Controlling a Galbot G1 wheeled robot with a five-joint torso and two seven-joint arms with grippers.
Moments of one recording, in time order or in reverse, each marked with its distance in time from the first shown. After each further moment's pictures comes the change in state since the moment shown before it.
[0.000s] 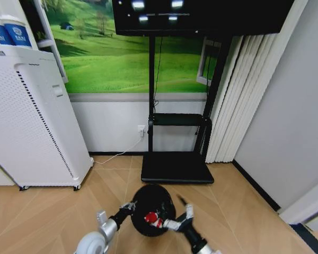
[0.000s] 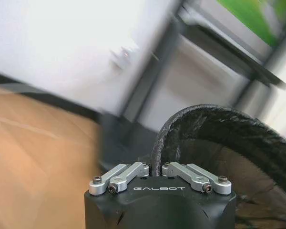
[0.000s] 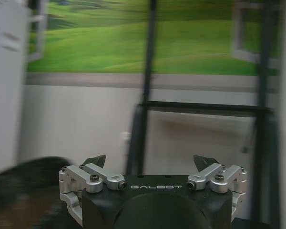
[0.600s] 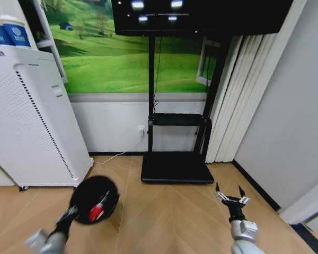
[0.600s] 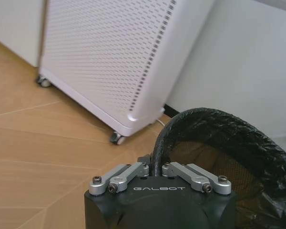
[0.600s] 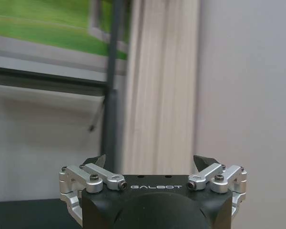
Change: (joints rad) left arm 0.465 -0.225 -0.608 -0.325 -0.087 0.146 -0.376; right arm 0.211 0.038 0.366 -0.277 0.121 -0.048 0.196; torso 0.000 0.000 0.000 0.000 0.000
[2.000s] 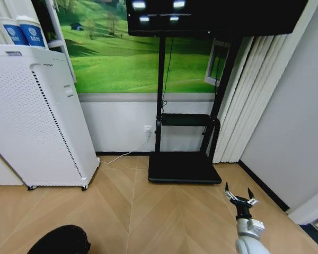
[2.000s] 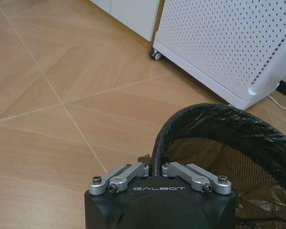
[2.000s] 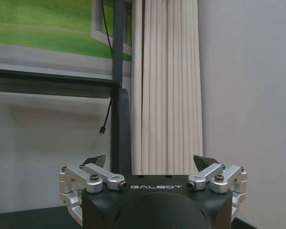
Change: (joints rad) left arm 0.350 -0.254 -0.172 -0.036 0.014 0.015 0.019; right arm 0.138 0.006 -0.029 -0.207 0.026 0.118 -0.066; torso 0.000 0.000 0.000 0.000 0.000
